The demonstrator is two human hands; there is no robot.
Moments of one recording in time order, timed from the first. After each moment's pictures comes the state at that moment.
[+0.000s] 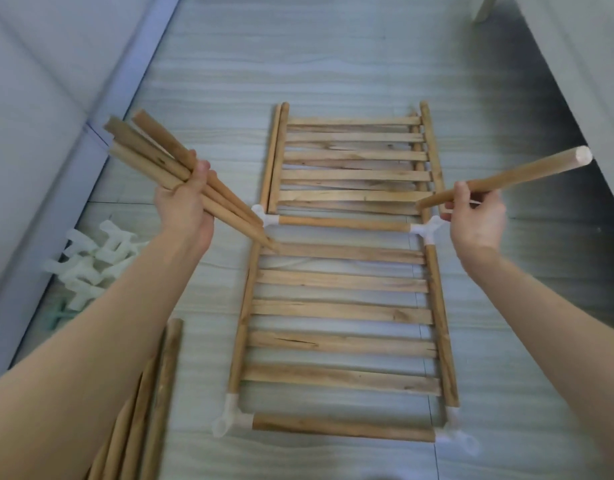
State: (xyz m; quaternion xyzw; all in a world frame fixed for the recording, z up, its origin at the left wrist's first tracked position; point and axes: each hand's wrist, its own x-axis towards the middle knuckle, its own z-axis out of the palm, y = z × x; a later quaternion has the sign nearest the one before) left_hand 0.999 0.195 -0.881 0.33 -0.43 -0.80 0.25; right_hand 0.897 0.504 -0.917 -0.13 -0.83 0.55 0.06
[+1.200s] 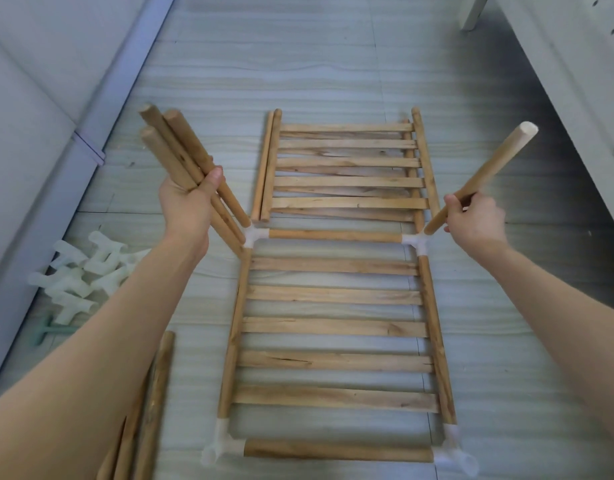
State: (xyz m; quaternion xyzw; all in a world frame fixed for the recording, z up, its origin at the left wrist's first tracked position) left_hand 0.985 0.197 -0.886 0.32 -0.61 -0.69 0.23; right_hand 0.874 0.522 -0.914 -0.09 -0.92 0.37 -0.05
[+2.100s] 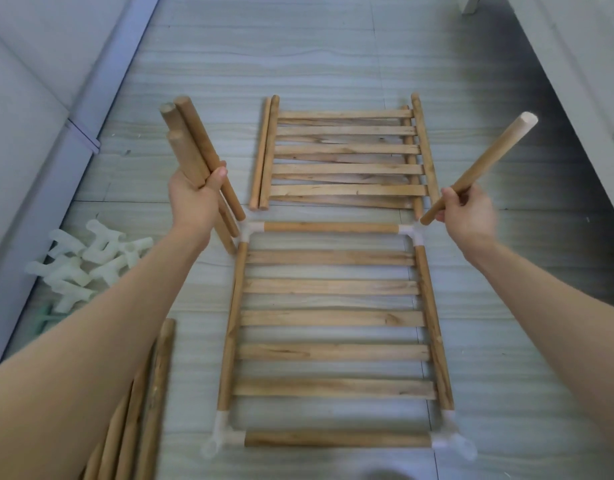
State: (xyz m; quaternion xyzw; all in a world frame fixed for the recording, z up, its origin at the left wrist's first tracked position) left_hand 0.981 0.189 -0.914 0.33 -0.71 -0.59 0.21; right_hand 0.882 0.523 -0.933 -0.11 -0.89 0.44 -0.03
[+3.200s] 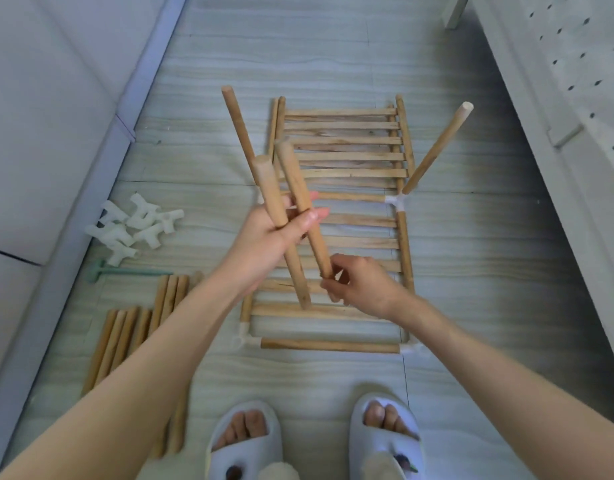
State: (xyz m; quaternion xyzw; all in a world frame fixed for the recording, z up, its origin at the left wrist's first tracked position) left_hand 1.120 0.304 -0.806 0.11 -0.68 -0.73 -0.01; right_hand 1.082 0.467 -0.854 0.25 -0.86 0.33 -0.30
